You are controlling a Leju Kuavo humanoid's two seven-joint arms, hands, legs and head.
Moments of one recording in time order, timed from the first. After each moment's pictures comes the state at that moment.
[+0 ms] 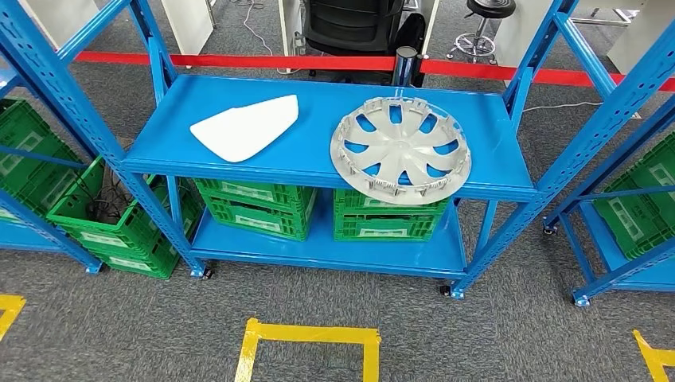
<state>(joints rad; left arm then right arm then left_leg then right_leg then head) -0.08 0.01 -0.75 -0.24 1.01 0.27 -0.03 0.05 -0.21 0.16 -0.77 -0.68 -0.35 -0.27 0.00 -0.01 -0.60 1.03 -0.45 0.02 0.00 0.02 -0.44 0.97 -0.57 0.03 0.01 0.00</state>
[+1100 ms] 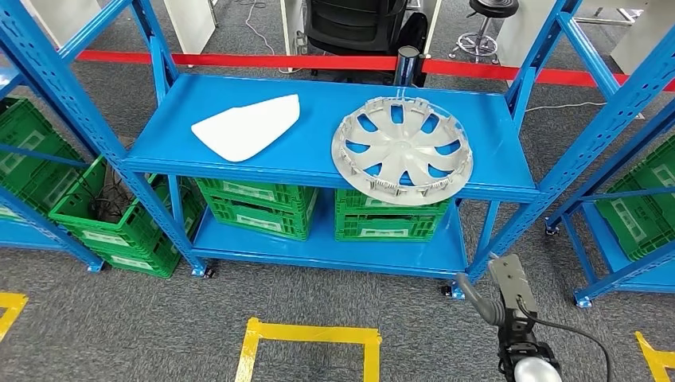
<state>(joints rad) -0.10 0.04 -0.81 -0.22 1.04 0.20 -0.01 -0.18 -0.27 0.38 -1.44 0.08 -0.18 0.12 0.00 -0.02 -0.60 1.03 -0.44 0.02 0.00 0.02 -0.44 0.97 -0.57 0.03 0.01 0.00</state>
